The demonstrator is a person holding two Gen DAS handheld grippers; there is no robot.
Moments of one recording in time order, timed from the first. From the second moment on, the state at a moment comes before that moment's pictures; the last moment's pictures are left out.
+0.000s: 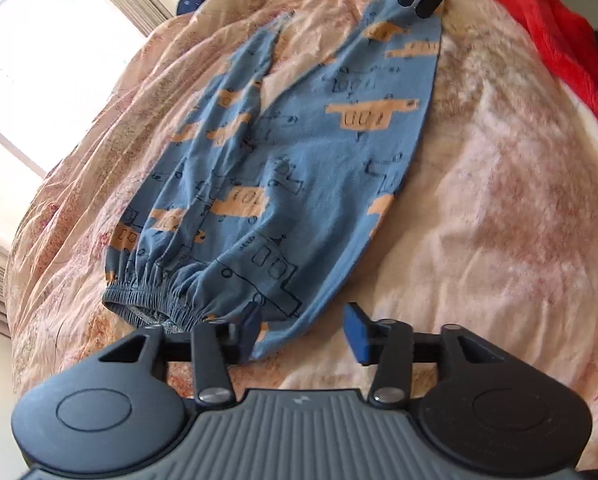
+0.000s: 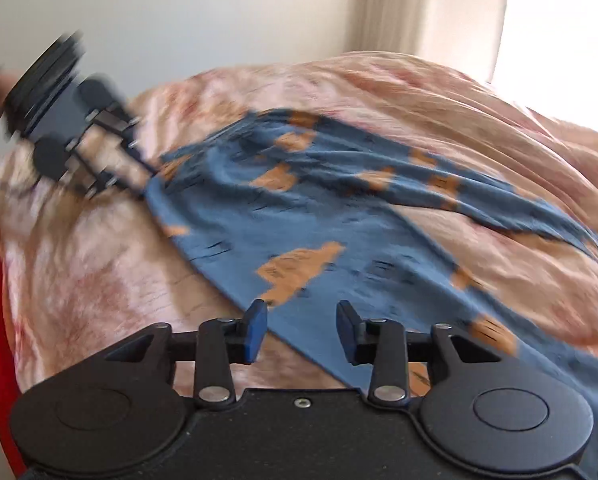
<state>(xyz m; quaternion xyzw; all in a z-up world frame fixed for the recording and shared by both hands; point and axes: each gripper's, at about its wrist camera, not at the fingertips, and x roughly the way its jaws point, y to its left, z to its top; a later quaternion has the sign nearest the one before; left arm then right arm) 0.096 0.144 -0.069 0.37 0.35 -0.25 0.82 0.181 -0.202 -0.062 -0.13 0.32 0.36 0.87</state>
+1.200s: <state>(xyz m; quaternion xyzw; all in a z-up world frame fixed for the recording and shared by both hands) 0.171 0.112 -0.074 0.09 0.37 -0.14 0.91 0.364 -0.460 -0.075 0.07 0.39 0.20 0.90</state>
